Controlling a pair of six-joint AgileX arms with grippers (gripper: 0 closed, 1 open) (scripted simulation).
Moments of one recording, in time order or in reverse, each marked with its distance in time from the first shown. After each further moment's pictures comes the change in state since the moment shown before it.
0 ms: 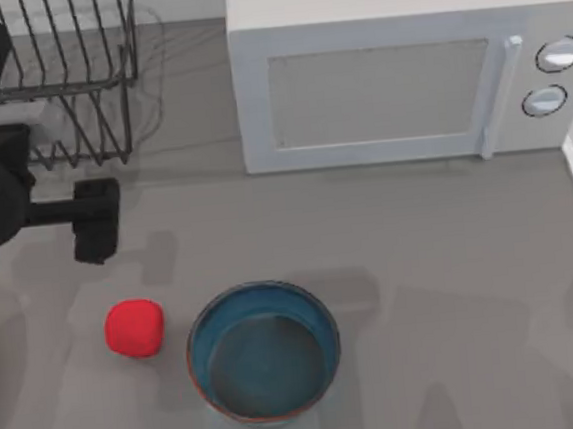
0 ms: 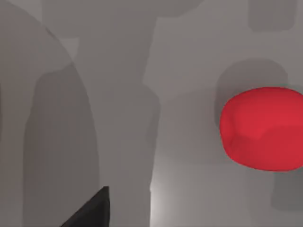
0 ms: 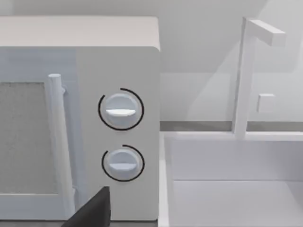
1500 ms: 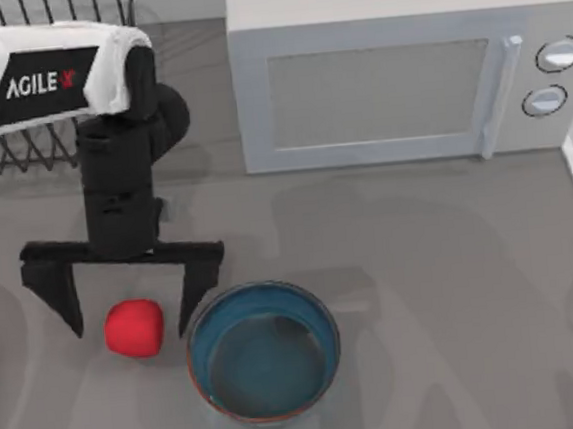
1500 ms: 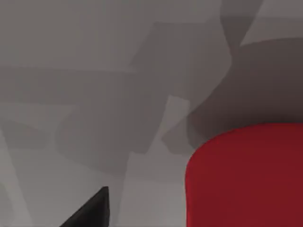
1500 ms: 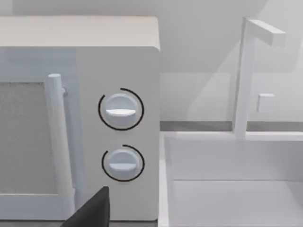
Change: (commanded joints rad) left arm -0.134 0.767 0.456 -0.365 0.023 -0.107; right arm 0.000 0.000 0.000 0.000 0.000 0.000
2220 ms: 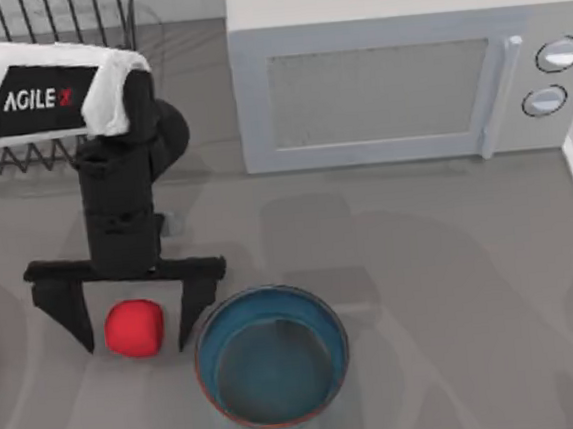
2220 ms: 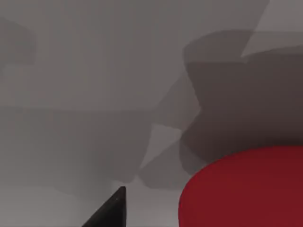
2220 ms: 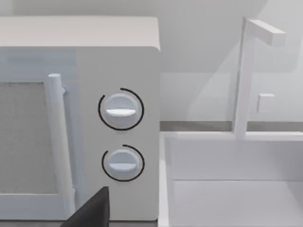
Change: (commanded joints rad) left arm -0.004 -0.007 -0.110 0.105 0.002 -0.004; right arm 0.000 0.000 0.000 0.000 0.000 0.000
